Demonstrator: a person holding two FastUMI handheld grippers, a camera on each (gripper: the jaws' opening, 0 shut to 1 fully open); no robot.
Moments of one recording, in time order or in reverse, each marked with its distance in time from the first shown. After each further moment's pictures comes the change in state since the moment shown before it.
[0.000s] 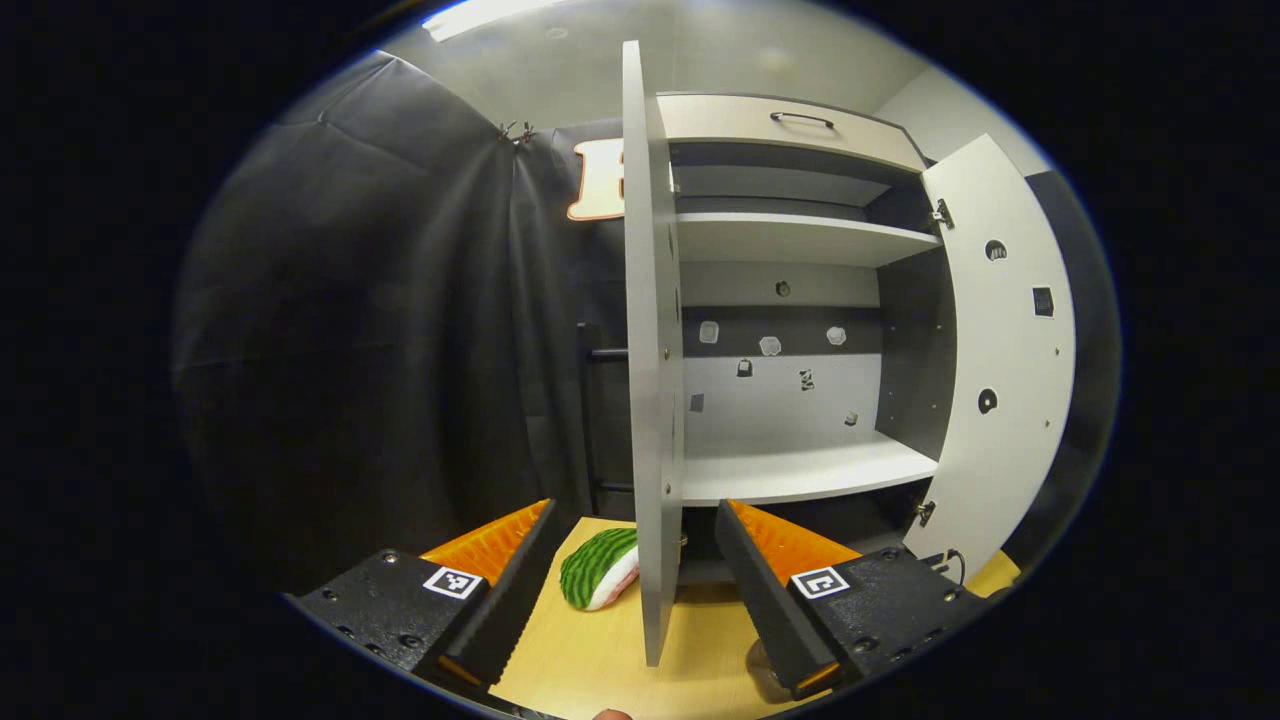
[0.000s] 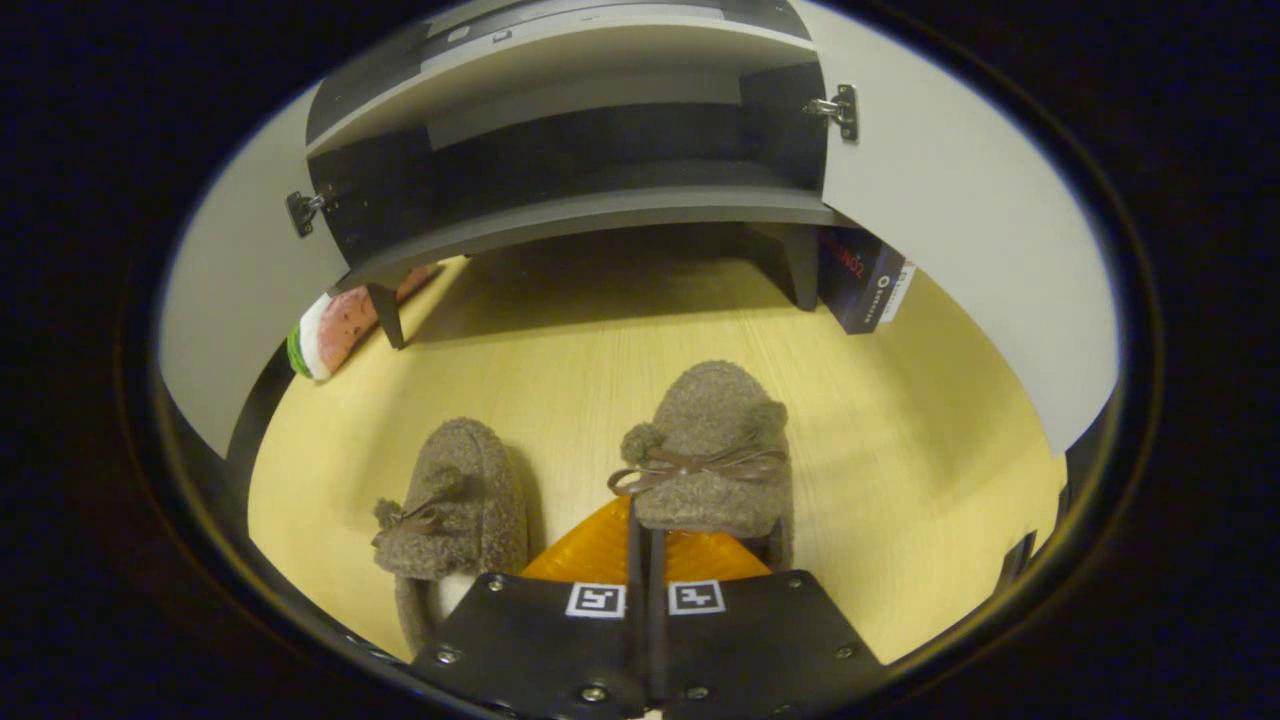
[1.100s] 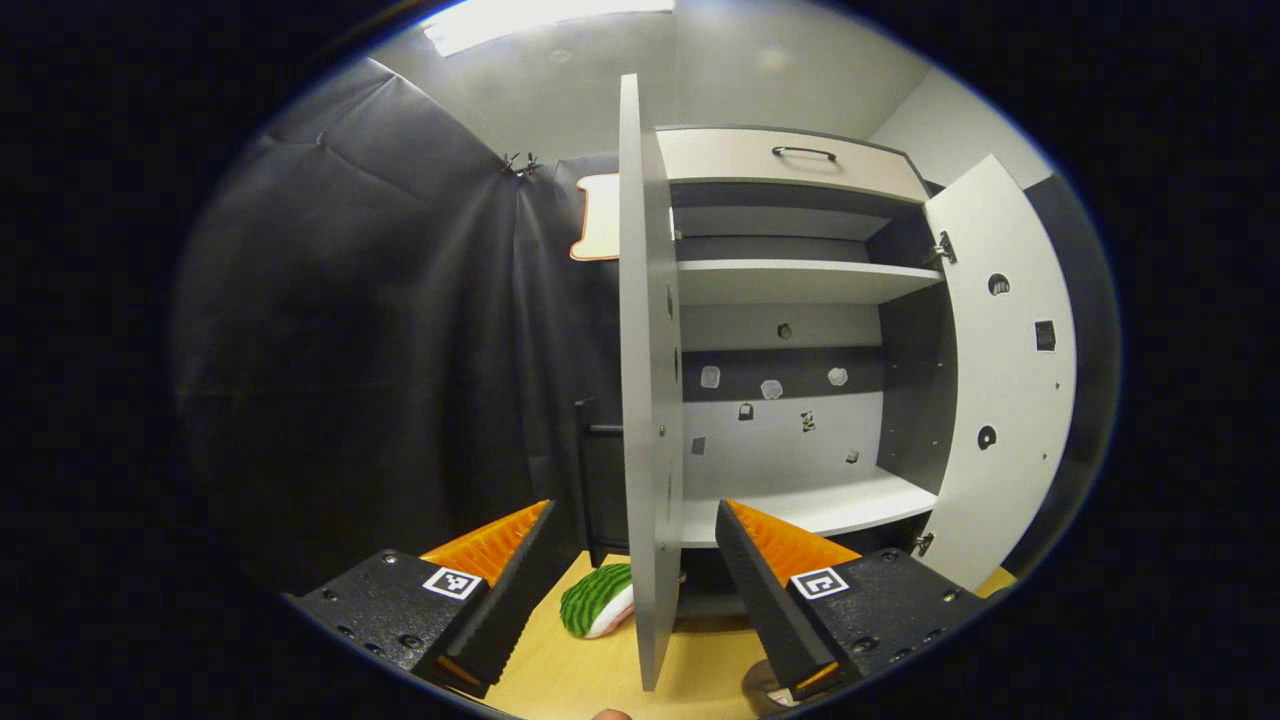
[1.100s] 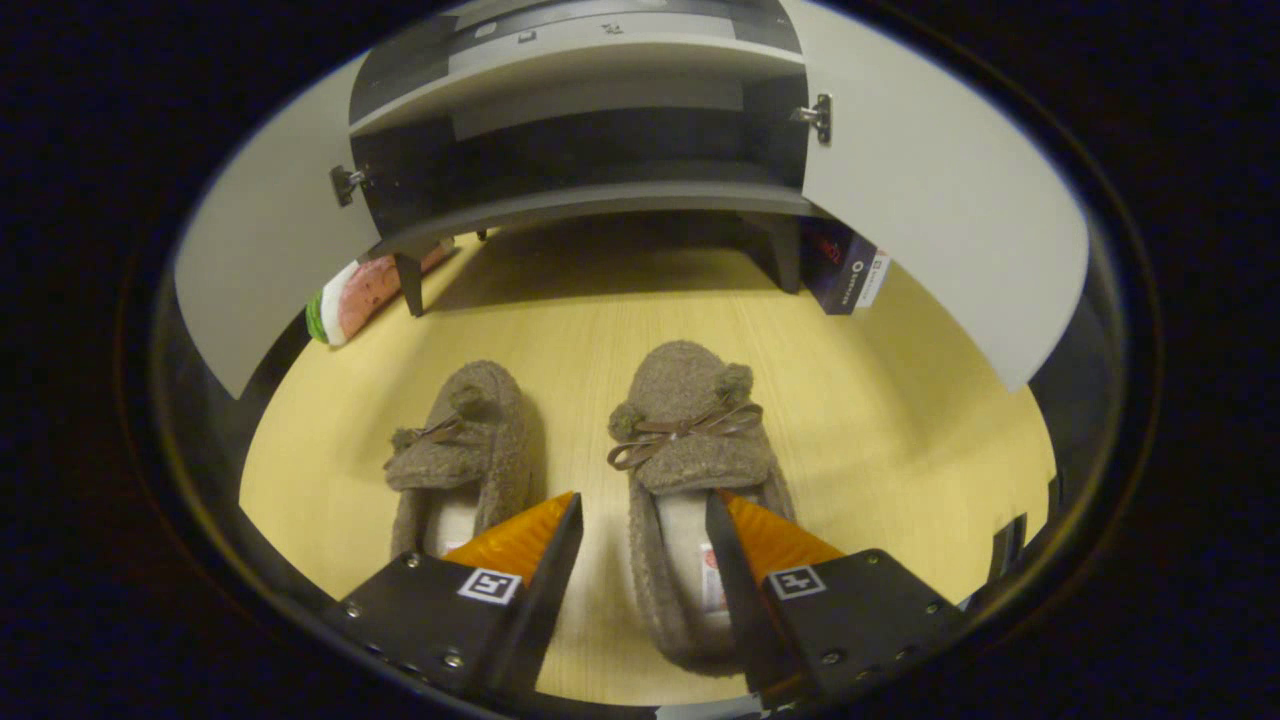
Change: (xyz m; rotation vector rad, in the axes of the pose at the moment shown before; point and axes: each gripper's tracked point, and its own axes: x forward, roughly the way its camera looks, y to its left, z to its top) left arm 0.002 -0.002 0.042 0.000 -0.102 0.024; right arm -0.029 -0.009 -0.037 -0.038 0.021 0.008
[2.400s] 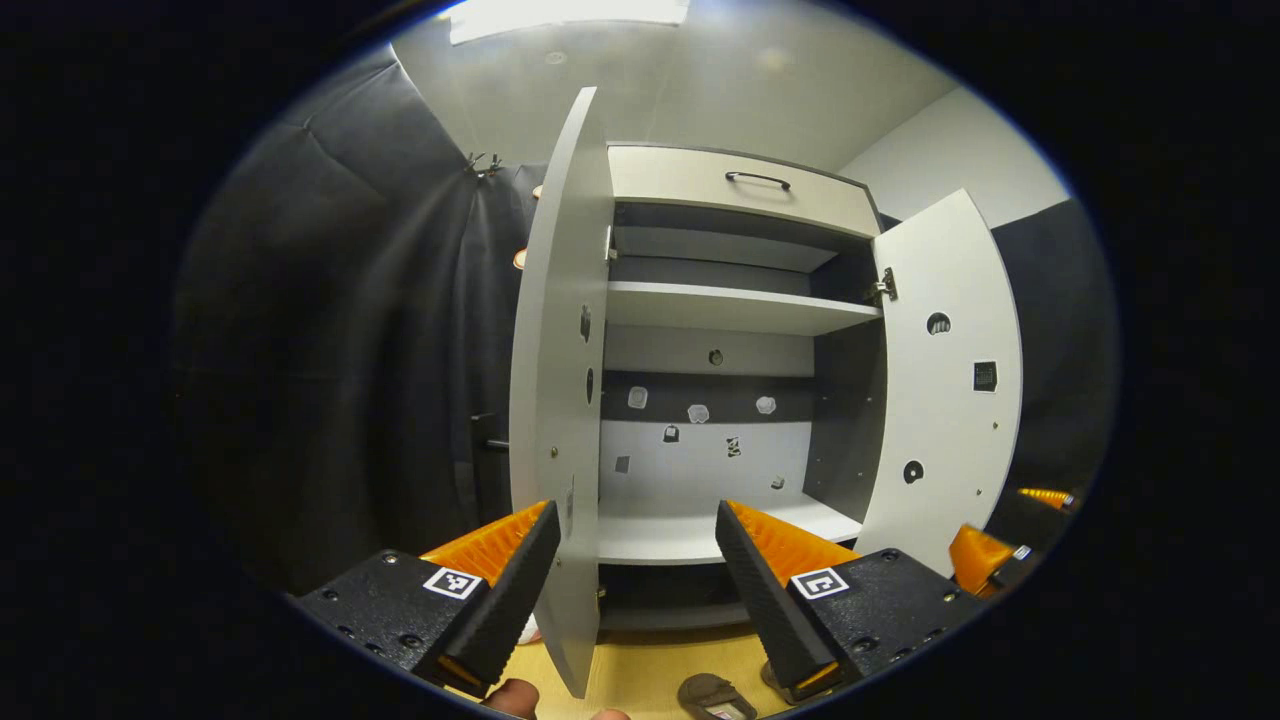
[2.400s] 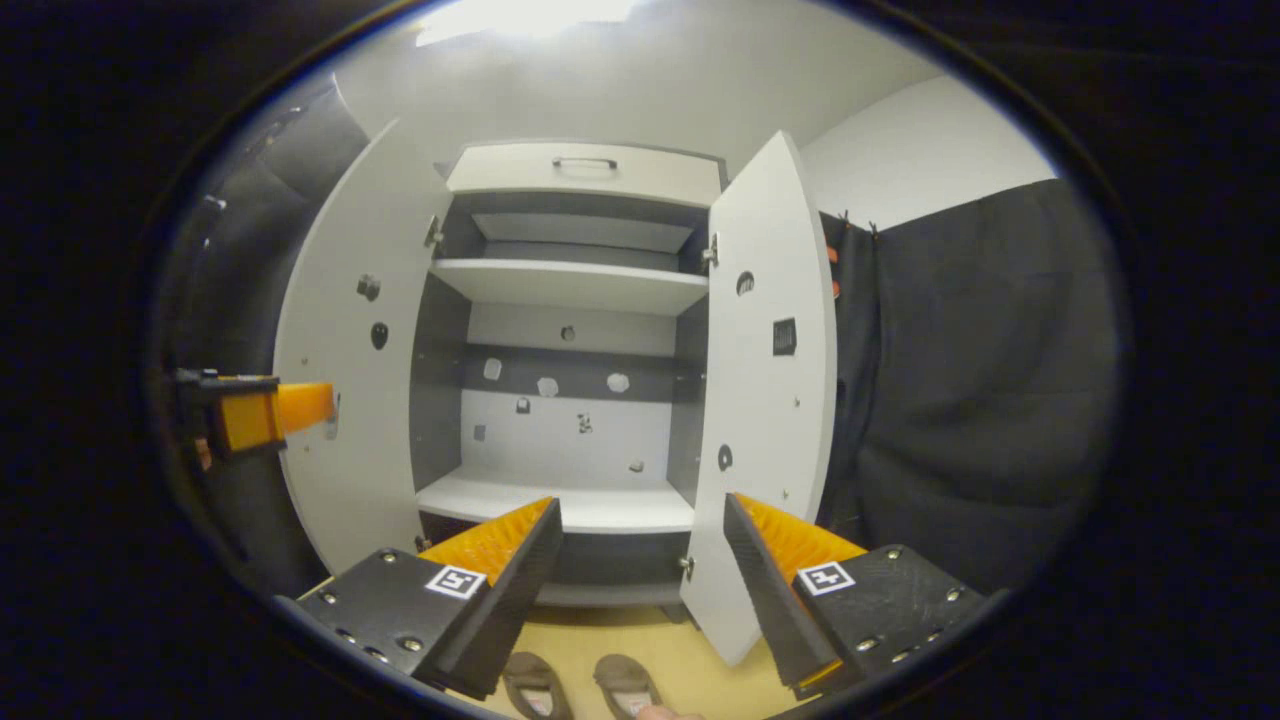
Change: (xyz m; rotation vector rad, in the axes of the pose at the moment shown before) left arm 0.000 -0.061 0.025 -0.092 -0.073 -0.201; right arm -0.387 -0.001 0.241 -0.006 -0.898 -0.168
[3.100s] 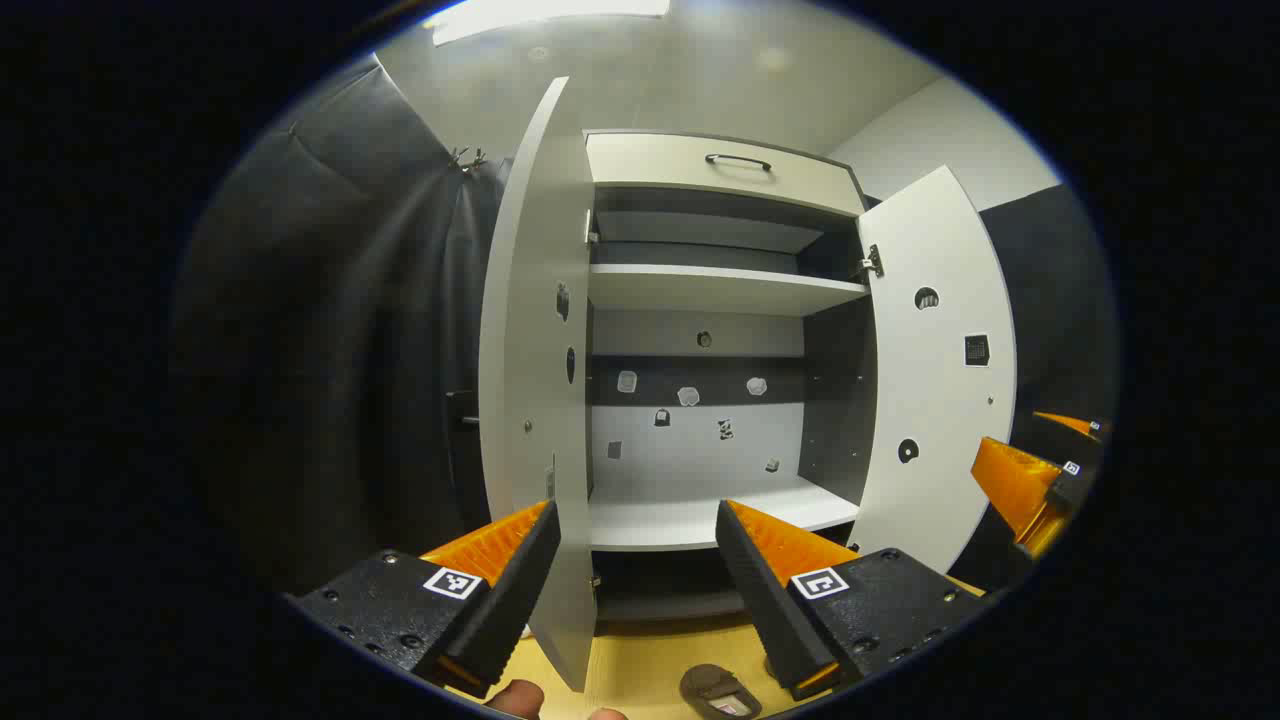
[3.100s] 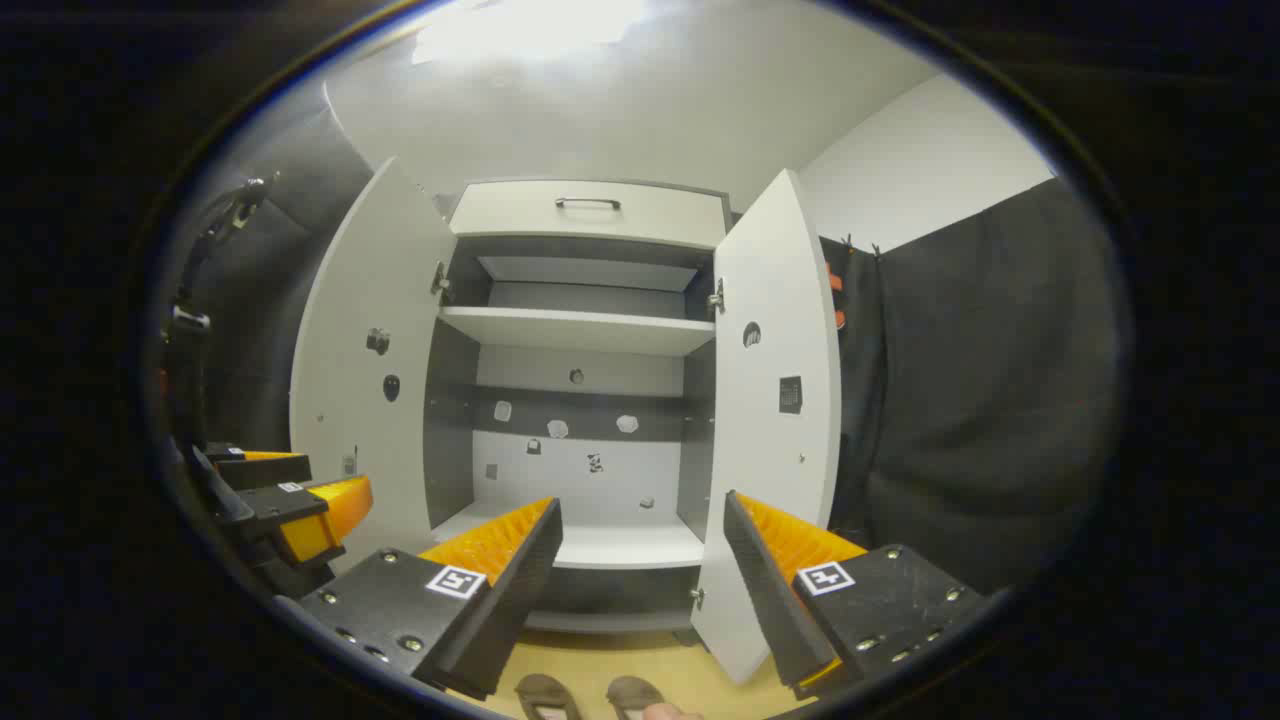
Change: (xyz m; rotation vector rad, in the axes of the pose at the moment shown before) left arm -0.002 -0.016 -0.016 0.028 0.039 -0.026; right arm -0.008 0.006 0.074 0.023 -0.137 0.021
